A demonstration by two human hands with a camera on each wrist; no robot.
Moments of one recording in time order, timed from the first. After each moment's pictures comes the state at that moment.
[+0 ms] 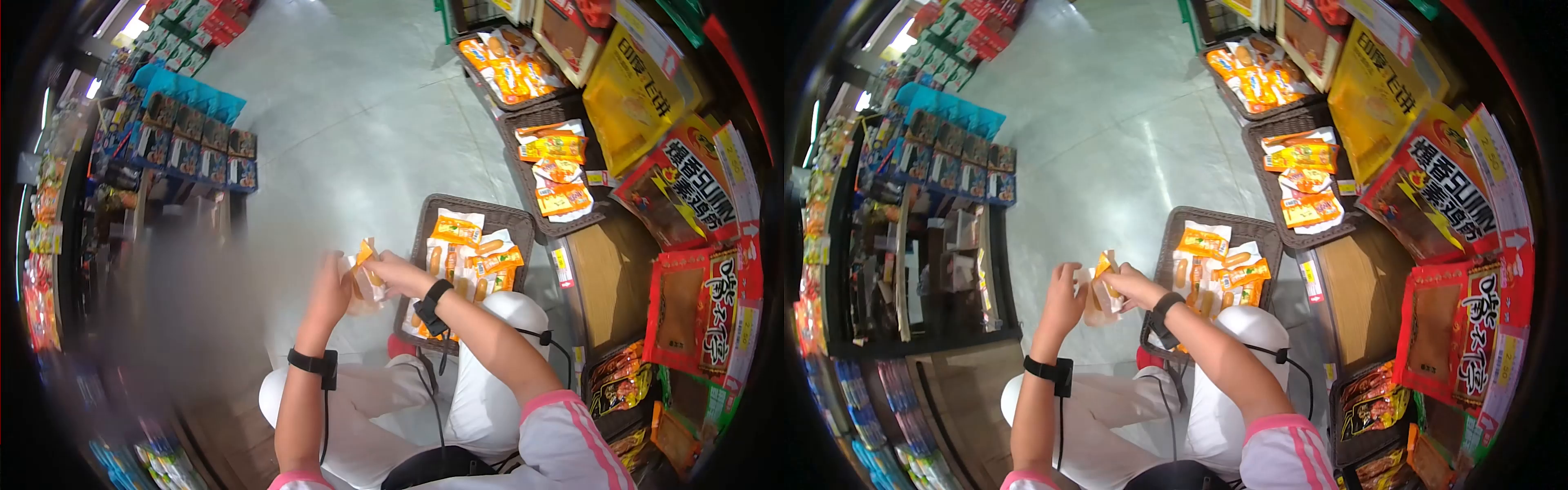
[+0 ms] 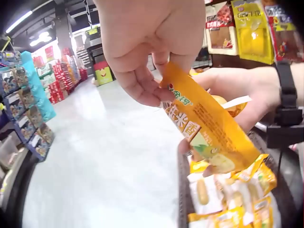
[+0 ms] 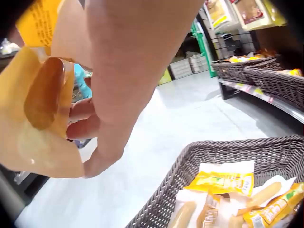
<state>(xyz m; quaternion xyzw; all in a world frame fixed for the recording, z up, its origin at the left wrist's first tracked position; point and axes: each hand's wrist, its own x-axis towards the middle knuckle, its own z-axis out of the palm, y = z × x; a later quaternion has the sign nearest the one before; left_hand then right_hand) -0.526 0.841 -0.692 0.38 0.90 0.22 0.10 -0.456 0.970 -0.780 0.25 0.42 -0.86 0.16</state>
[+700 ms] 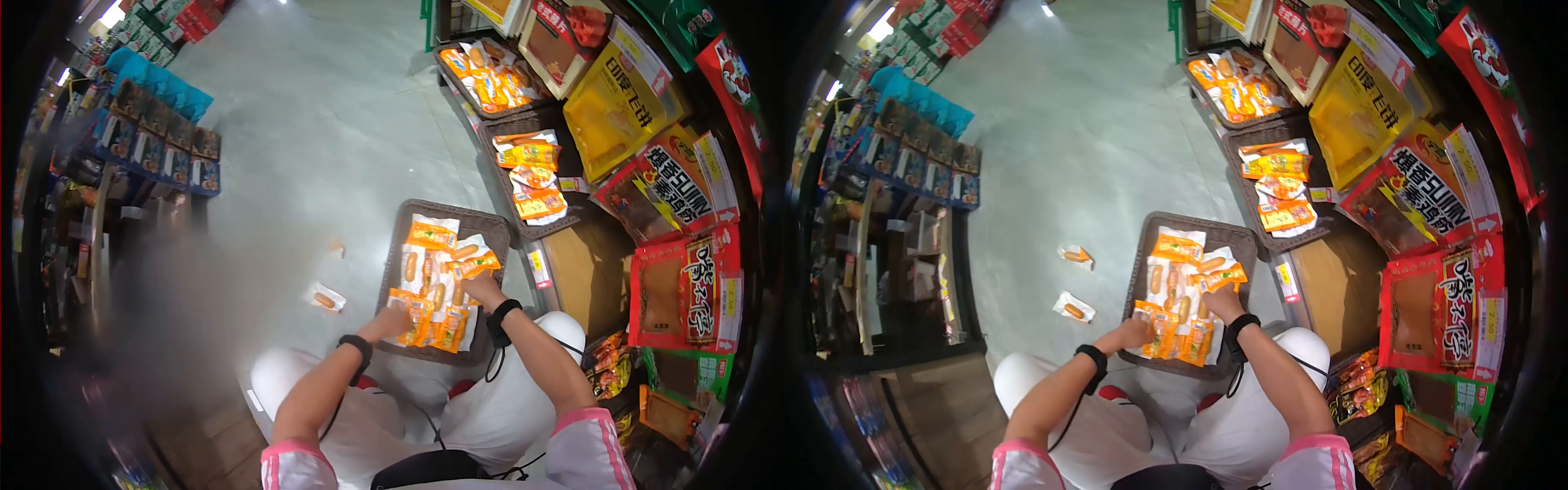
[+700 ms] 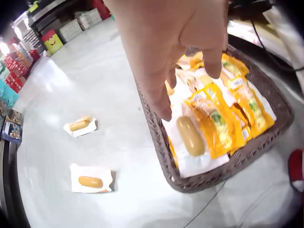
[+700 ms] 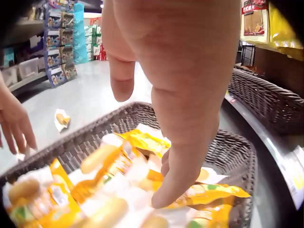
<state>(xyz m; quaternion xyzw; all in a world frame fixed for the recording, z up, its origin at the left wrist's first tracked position) -0.462 0.838 -0.930 0.69 0.62 -0.14 0.35 -0.300 1.050 -0.858 0.54 0.62 -0.53 0.19</state>
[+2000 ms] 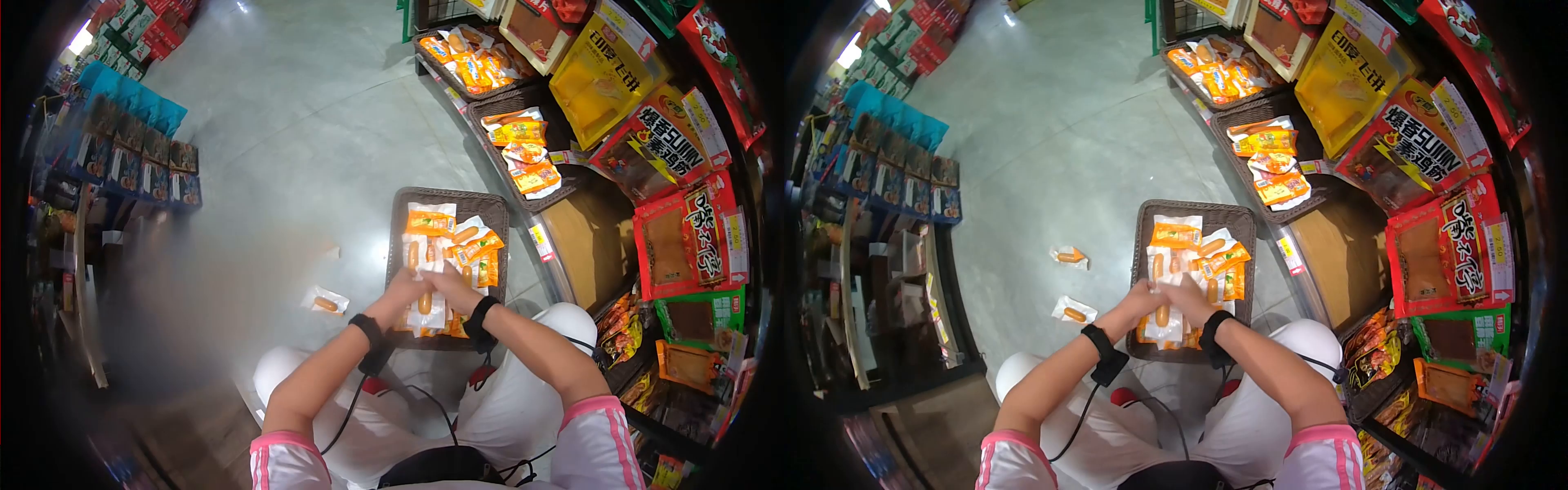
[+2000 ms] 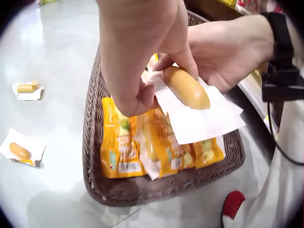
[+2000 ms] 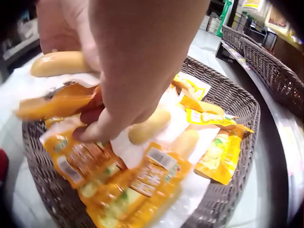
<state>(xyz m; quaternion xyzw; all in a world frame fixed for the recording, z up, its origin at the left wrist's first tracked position) -0.476 0.888 -0.810 0.17 0.68 0.38 0.60 -0.356 0.962 -0.885 0.46 0.48 -0.75 -0.05</state>
